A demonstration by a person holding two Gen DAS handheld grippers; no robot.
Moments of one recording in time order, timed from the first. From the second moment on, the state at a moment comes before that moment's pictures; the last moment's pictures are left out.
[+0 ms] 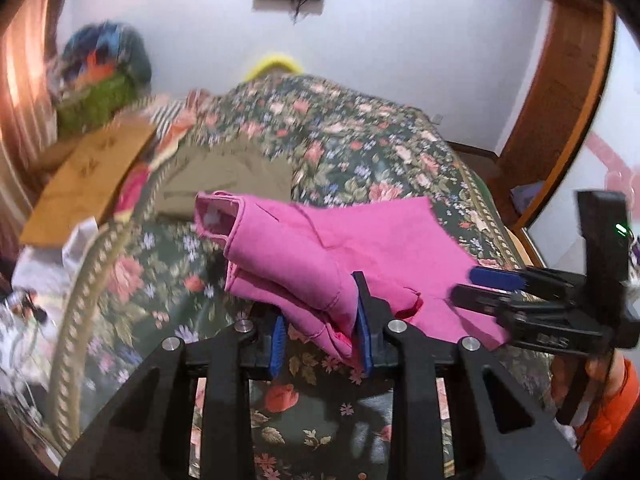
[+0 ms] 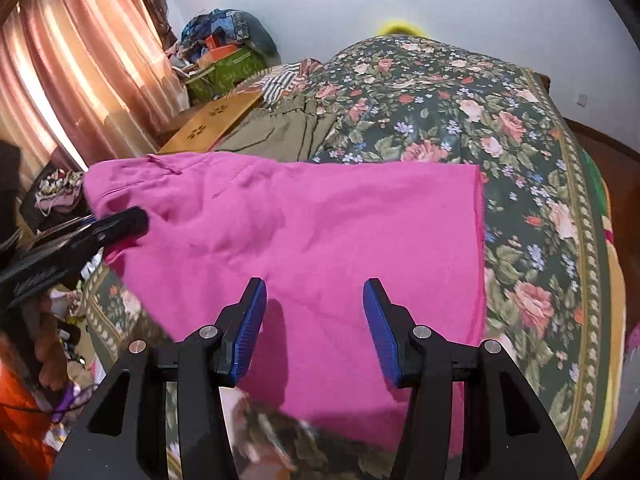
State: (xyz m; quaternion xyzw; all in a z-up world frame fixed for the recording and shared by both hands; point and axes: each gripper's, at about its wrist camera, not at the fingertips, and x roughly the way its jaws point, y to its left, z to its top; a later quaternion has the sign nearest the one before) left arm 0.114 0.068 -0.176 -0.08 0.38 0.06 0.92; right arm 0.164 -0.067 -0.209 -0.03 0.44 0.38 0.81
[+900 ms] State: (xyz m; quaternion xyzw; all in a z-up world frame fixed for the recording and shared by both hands) left arm 0.142 -0.001 -0.148 -0.01 0.34 -0.03 0.94; right arm 0.161 -0.057 -0.228 -0.02 0.48 0.42 0.77
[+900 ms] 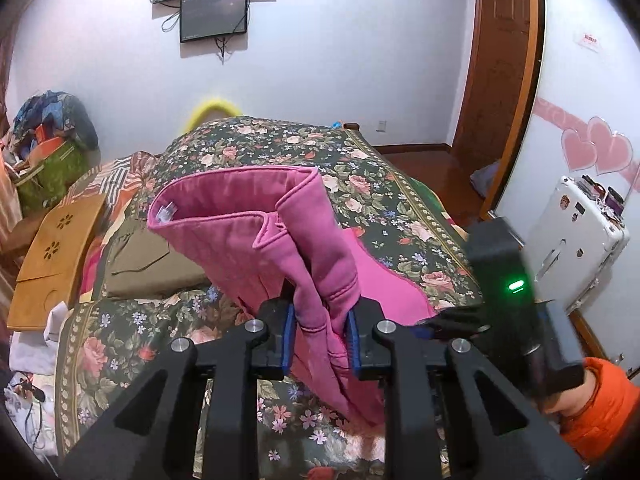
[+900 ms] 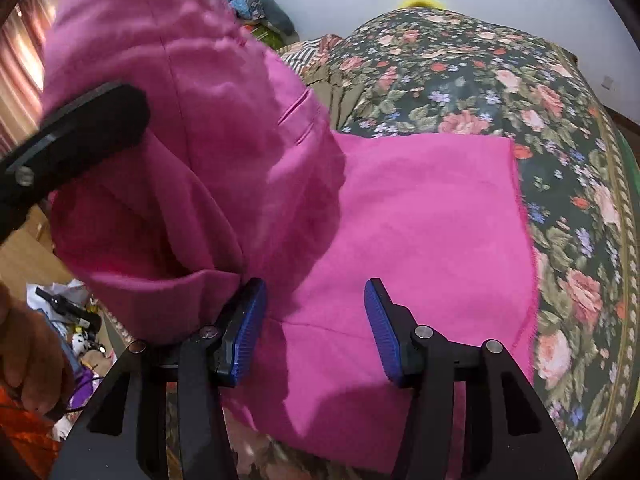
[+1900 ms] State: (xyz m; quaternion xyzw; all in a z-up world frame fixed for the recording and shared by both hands) left arm 0.168 -0.051 -0.156 0.02 0.36 -0.09 0.93; right arm 0.155 -0.156 -0.236 0.00 0.47 0.32 0.82
